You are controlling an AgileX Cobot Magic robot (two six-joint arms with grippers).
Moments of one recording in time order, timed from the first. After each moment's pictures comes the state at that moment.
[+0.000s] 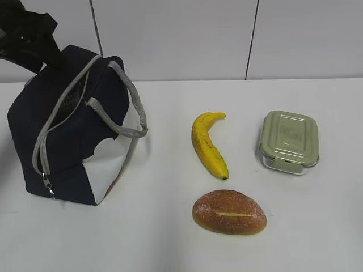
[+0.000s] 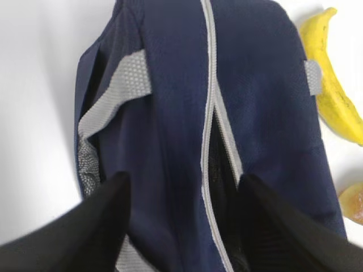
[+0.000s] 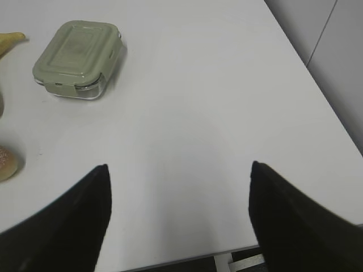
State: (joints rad) left arm -0.06 1.77 -1.65 -0.35 1.13 0.31; right arm -0.15 -0.02 -0.50 -0.15 1.14 0.02
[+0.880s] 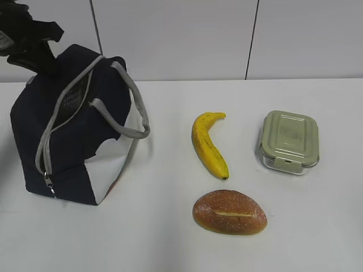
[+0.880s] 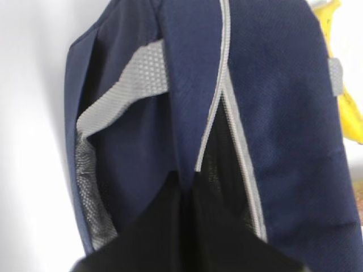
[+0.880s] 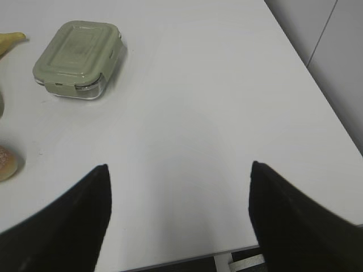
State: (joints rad) left arm -0.06 1.82 -1.65 -0.37 1.13 0.31; right arm -0.15 -0.02 -0.50 -0.15 1.14 0.02
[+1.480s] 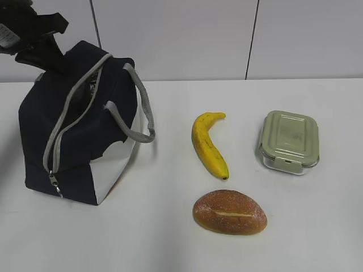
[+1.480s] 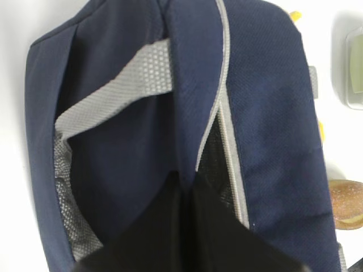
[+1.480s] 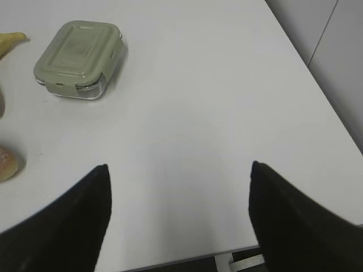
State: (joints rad) left arm -0.06 1.82 -1.65 -0.46 1.15 0.31; right arm -0.15 -0.02 -0.50 -0.15 1.14 0.02
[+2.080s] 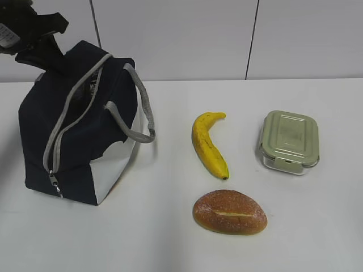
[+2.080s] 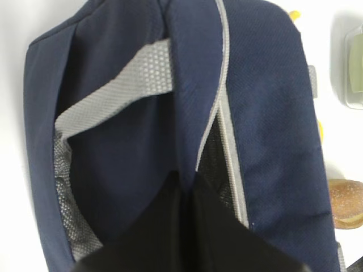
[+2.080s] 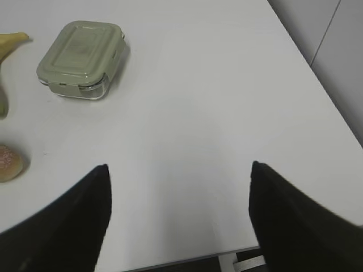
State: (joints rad) left arm -0.06 1.82 -1.65 -0.46 1.15 0.31; right arm -0.15 -0.02 -0.50 -0.13 1.14 0.02
